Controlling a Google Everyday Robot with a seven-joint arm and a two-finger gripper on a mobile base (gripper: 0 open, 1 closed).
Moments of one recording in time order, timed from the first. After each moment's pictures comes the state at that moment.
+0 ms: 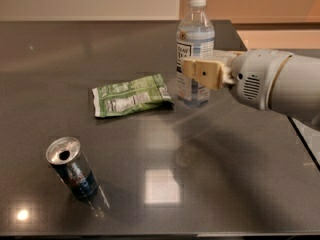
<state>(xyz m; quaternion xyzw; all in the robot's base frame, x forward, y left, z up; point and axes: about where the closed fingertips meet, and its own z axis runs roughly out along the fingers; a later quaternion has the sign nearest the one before) 0.486 -0.076 1.004 -0.75 -0.22 -0.57 0.27</state>
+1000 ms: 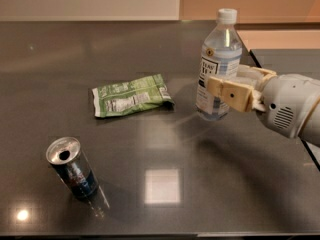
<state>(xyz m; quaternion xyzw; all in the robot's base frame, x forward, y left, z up) 0.460 -0.118 0.989 -0.71 -0.23 -0.60 0.27</state>
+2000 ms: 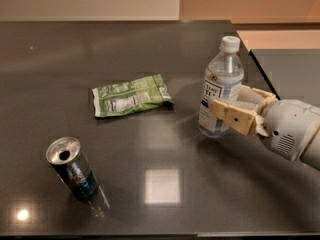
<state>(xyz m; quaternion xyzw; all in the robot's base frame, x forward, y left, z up) 0.446 -0.131 0.950 -0.70 -0.25 -0.61 0.29</state>
